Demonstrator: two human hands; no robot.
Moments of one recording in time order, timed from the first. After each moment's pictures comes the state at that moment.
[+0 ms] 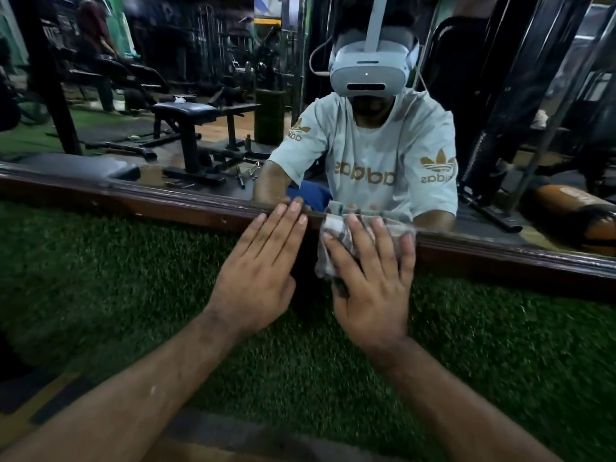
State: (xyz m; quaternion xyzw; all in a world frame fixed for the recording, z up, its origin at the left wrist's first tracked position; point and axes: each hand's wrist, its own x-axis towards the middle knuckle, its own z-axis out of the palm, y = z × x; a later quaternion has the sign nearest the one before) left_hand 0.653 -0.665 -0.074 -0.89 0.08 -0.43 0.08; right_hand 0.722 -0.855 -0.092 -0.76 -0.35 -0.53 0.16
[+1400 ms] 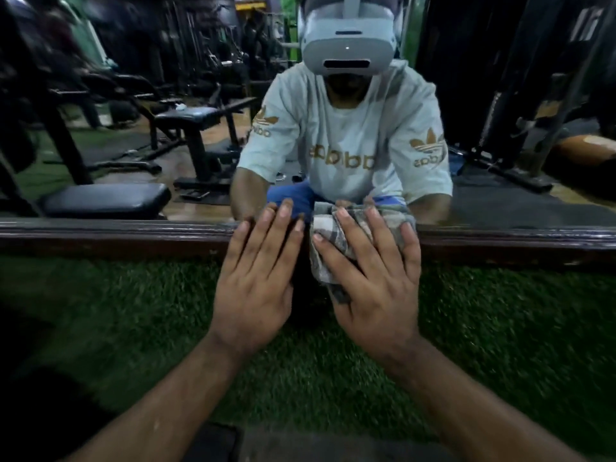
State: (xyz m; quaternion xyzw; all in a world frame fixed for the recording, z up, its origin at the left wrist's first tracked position) left_hand 0.633 -0.461 -0.070 -0.86 0.12 -0.50 0.06; right_hand 0.682 -0.650 -0.080 -0.76 -0.32 -0.53 0.17
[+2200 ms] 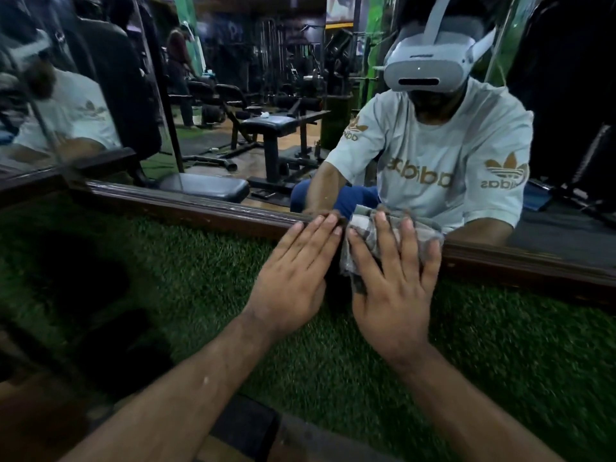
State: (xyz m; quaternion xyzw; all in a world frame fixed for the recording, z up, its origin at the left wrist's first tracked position) left_hand 0.589 -0.413 -0.065 -0.91 0.09 -0.40 0.05; right_hand 0.659 -0.587 -0.083 -0.78 -0.32 -0.51 0.15
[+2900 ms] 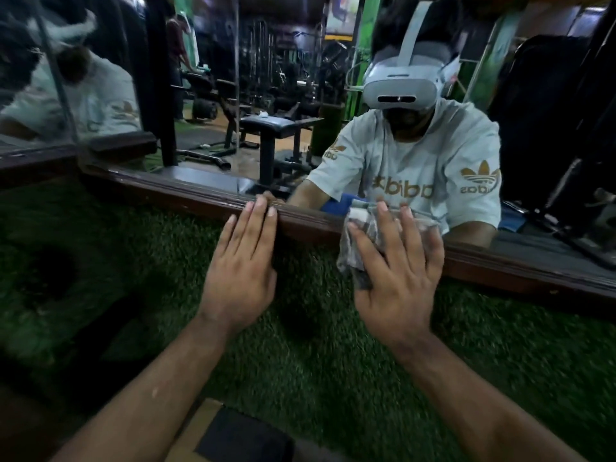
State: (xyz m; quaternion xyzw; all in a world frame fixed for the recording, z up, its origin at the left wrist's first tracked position) left_hand 0.557 -0.254 -0.091 -0.89 -0.04 -0.45 0.01; right_hand 0.649 -0.477 -0.075 -0.76 -0.35 -0.54 0.14
